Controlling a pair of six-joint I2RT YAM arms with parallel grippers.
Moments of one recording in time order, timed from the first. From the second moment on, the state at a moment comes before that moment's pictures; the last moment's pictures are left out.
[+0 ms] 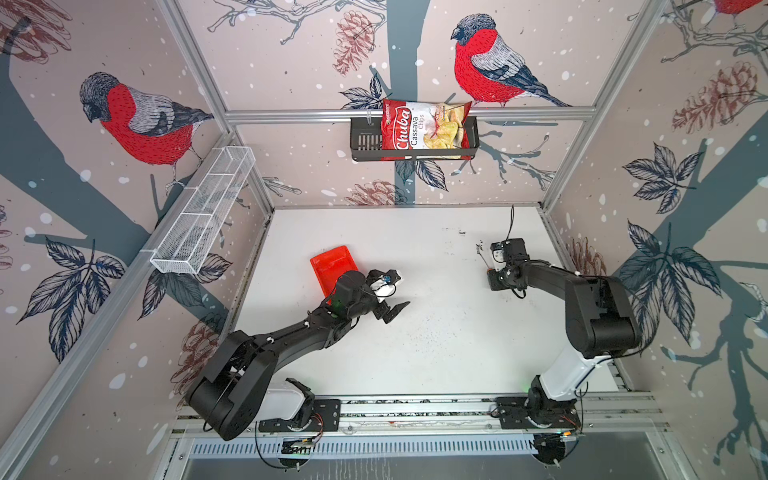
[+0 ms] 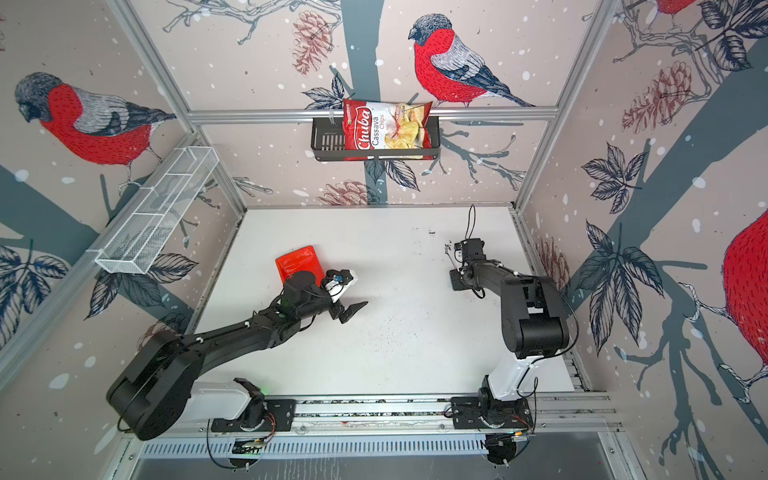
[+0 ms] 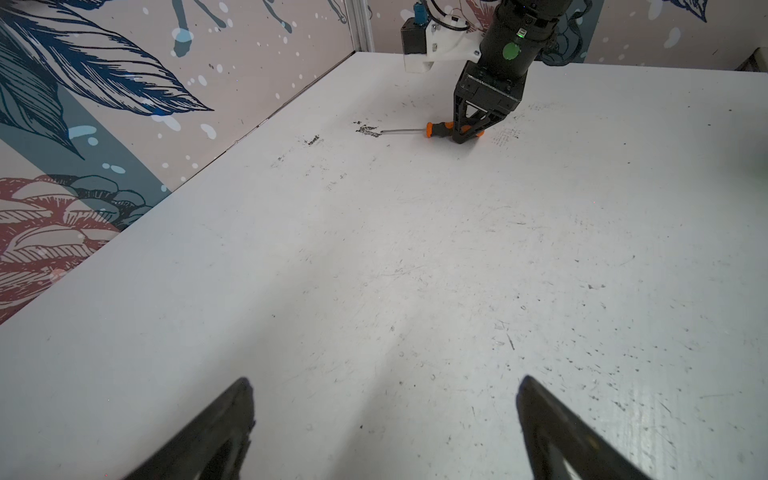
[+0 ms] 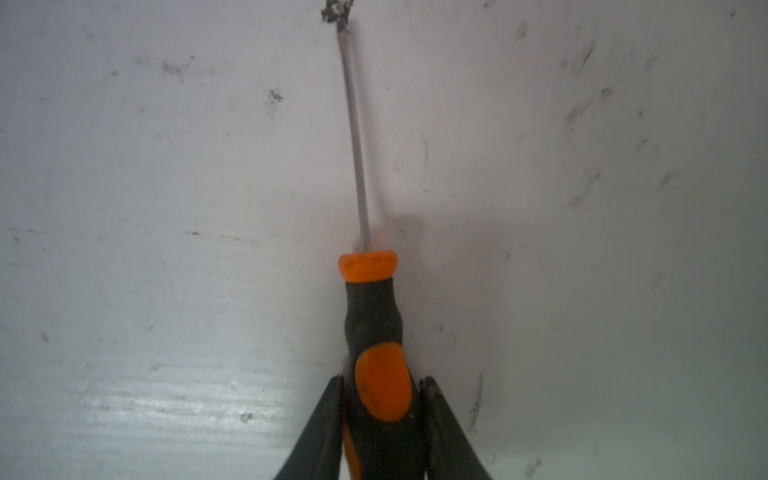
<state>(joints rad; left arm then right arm) -0.57 1.34 0.52 0.41 0.38 0.33 0.13 1.74 0.95 -0.32 0.03 -0.13</state>
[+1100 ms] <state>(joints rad) -0.56 1.43 0.63 0.77 0.16 -0.27 0.28 1.51 0.99 -0.15 -0.16 -0.07</state>
